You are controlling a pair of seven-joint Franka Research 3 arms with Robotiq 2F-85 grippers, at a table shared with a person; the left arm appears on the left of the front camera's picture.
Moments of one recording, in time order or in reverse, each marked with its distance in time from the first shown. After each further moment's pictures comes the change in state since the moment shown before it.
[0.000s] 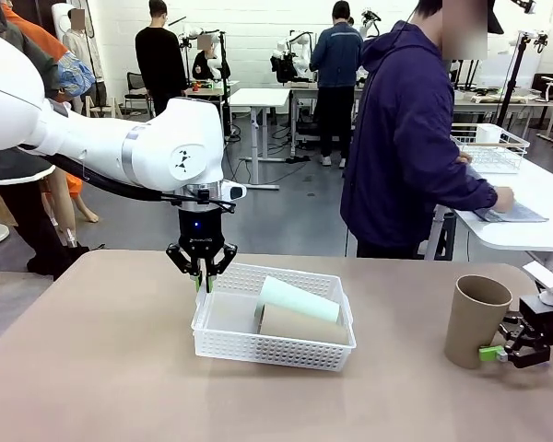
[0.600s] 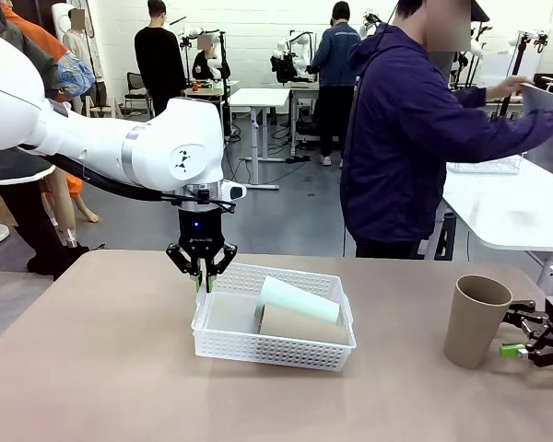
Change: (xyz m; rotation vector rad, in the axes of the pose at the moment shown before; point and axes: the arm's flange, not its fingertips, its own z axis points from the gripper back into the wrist) left arm 0.000 0.000 0.000 0.000 0.000 0.000; right arm -0.008 0.009 0.039 -0.087 0.007 -0.018
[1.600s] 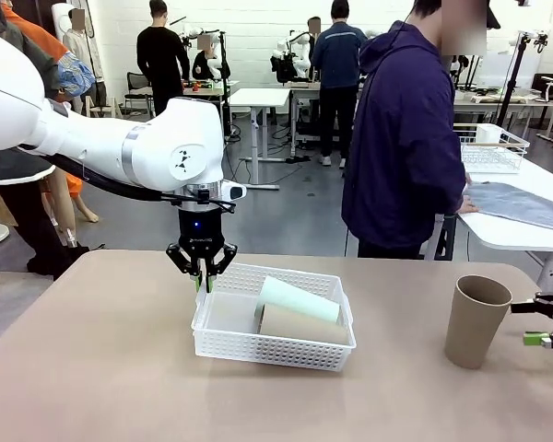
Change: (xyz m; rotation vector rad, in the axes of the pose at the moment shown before) left arm 0.000 0.000 0.000 0.000 0.000 0.000; right arm 0.009 0.013 0.050 -0.205 0.040 -0.010
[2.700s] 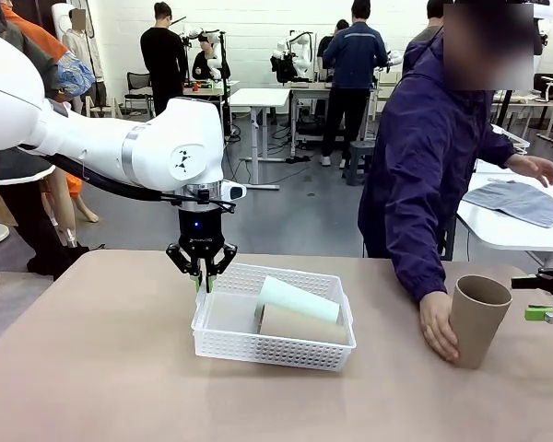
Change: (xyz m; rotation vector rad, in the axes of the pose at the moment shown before) left arm 0.000 0.000 0.000 0.000 0.000 0.000; right arm 0.069 0.030 0.004 0.005 -0.083 0.005
